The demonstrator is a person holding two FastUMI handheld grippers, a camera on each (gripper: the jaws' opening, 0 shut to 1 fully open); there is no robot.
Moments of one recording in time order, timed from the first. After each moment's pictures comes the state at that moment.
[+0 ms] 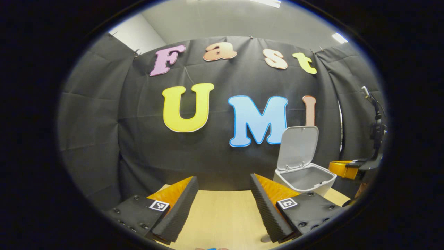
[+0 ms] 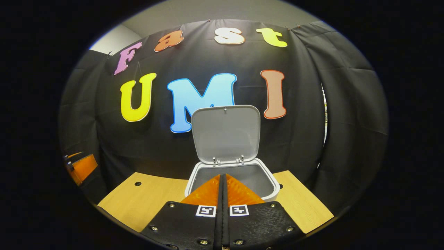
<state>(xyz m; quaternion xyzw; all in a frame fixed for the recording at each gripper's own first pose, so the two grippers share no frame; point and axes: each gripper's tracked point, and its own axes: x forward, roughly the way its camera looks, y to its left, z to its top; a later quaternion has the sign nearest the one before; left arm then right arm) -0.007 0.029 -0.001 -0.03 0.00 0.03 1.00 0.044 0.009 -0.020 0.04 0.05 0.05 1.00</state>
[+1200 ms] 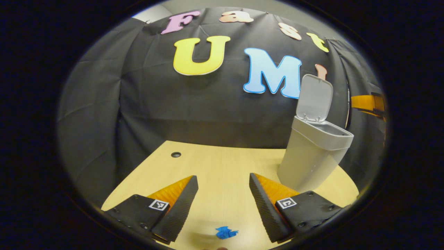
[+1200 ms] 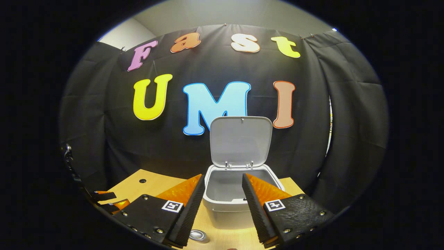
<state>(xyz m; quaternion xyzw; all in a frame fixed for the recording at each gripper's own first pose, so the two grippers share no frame) -0.017 0.082 -0.199 -0.07 0.16 0.04 0.98 0.017 0.038 -0.001 0.00 0.03 0.06 1.00</state>
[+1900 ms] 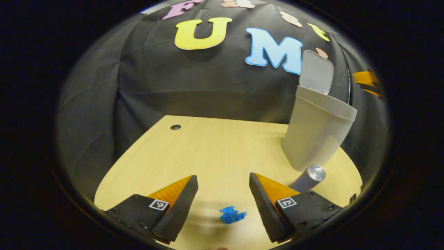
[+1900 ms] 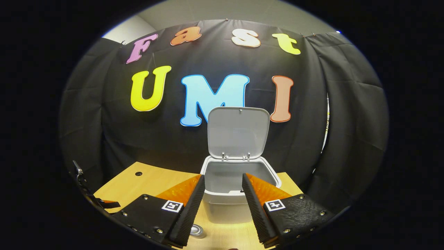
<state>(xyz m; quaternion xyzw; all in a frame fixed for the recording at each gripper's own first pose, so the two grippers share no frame) -0.043 0.079 -0.294 -0.07 0.24 0.03 0.97 0.010 0.032 -0.019 -0.01 0.07 0.05 1.00</state>
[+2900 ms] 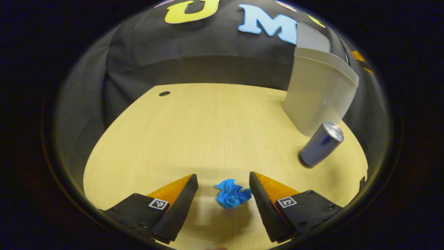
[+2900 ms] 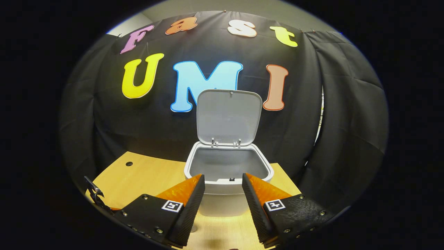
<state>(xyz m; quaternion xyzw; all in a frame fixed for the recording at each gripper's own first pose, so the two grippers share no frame) -0.064 0.055 -0.405 -0.07 0.35 0.00 0.93 0.013 0.013 -0.050 -0.02 0.12 0.02 0.99</state>
